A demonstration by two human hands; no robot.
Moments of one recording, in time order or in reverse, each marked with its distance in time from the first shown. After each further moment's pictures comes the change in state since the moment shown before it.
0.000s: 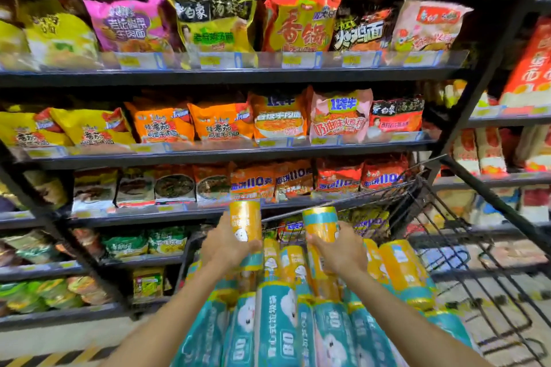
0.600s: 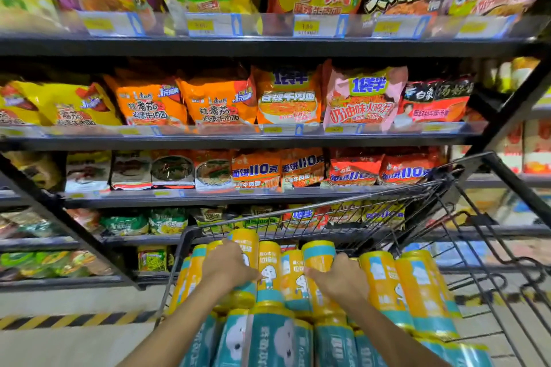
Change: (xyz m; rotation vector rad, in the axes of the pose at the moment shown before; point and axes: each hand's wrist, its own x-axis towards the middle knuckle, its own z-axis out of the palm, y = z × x) left_hand 0.035 0.000 0.043 0.451 -0.281 -0.123; right_hand 0.040 0.023 0.040 -0.381 -0.308 0.114
